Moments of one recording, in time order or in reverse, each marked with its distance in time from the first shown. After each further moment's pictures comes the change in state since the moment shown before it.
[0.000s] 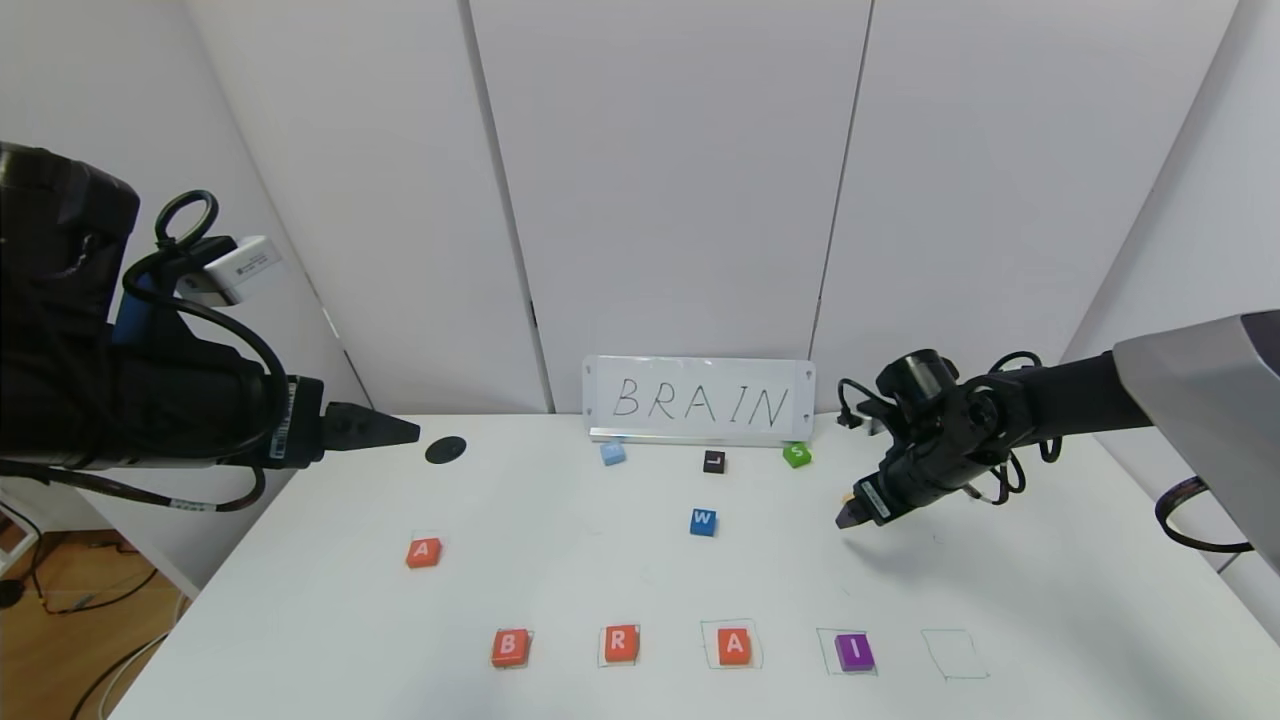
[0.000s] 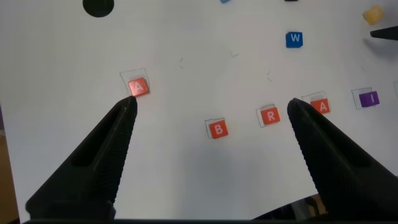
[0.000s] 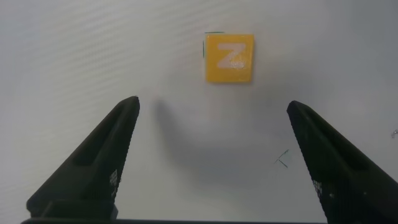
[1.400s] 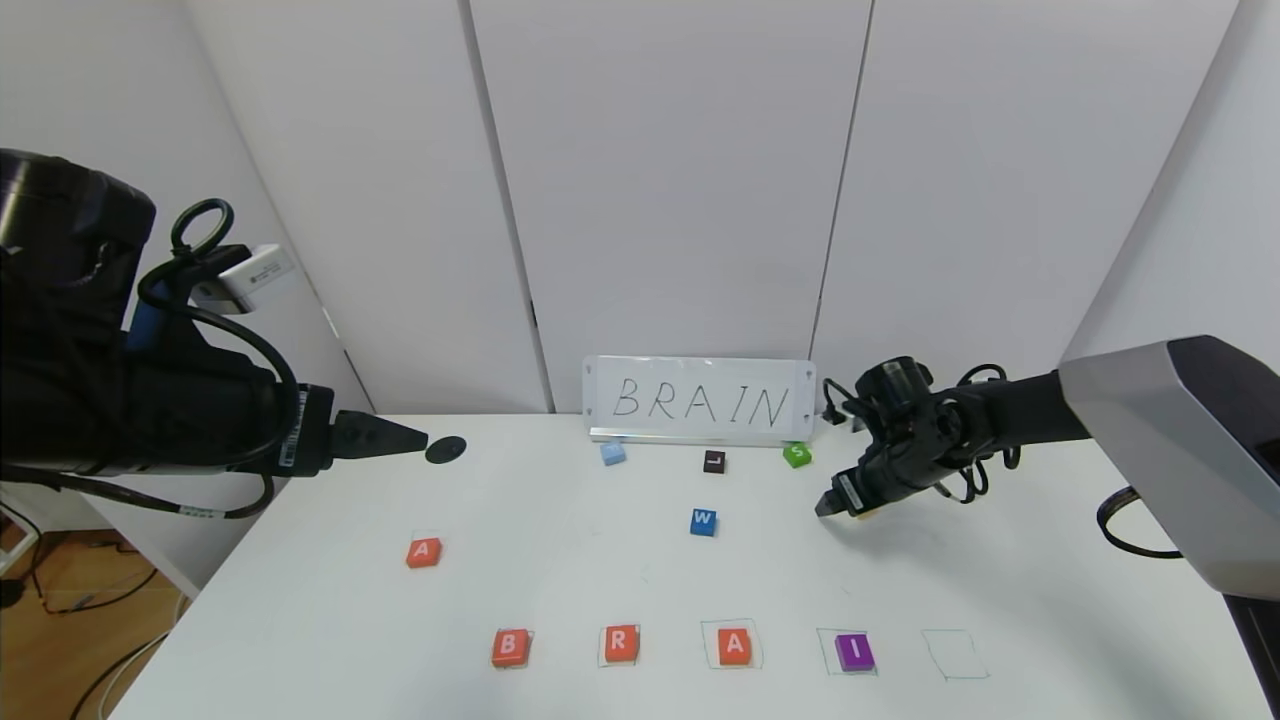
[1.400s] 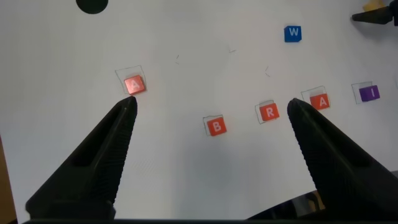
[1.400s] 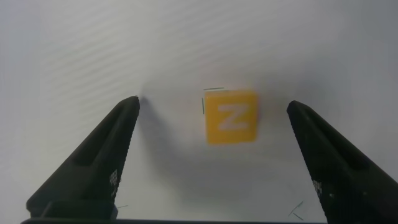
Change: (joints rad) left arm -0.019 0.006 0.009 0.000 0.000 0.004; right arm 0.011 0.111 -0.112 -0.059 -0.001 0.073
